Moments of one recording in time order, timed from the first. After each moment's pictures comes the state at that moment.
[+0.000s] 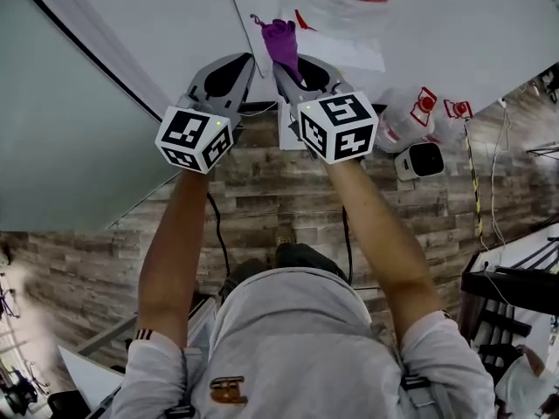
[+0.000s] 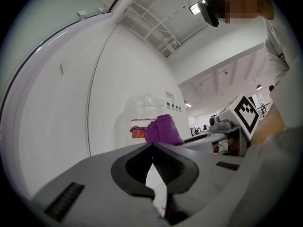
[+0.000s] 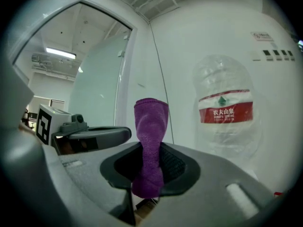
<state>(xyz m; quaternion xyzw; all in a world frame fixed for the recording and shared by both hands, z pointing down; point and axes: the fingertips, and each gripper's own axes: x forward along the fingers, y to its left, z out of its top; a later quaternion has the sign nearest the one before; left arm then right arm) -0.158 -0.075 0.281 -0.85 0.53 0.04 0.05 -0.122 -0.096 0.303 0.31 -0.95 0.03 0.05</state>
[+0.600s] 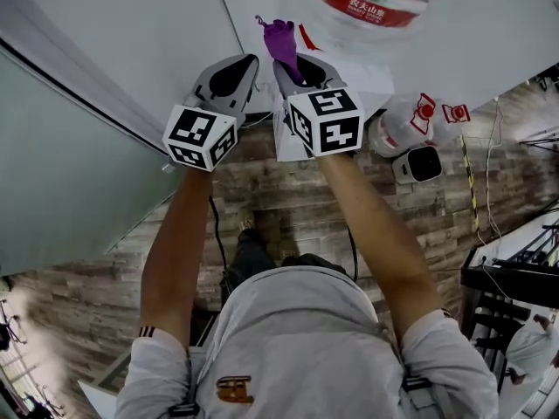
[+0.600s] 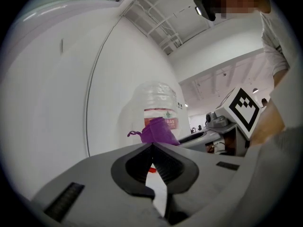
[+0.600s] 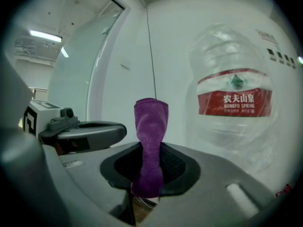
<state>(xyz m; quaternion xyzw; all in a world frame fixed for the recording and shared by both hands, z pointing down) -0.214 -0.187 0.309 -0.86 0.50 0.03 0.03 -0.181 -0.214 0.335 0.38 -0.92 0.03 0.11</state>
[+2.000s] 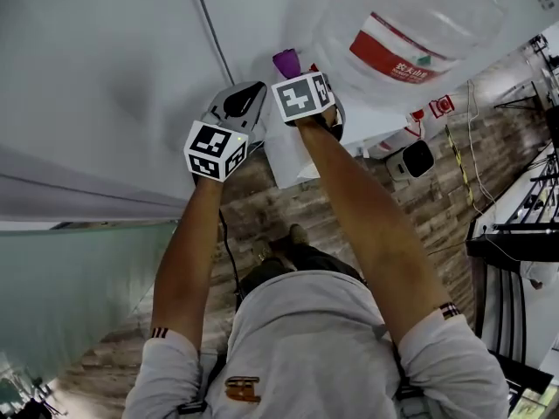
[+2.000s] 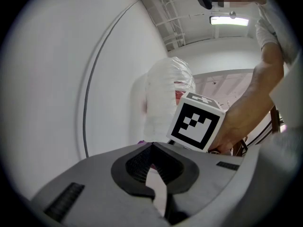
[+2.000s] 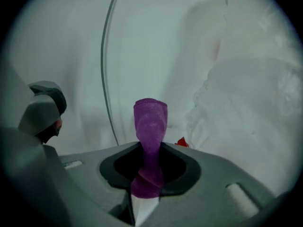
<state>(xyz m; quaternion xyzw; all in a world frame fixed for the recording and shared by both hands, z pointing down) -0.287 -0.344 0.384 -0.92 0.39 0.02 -0.02 -0.227 -0.417 0.458 0.54 -0.74 0.10 0.39</state>
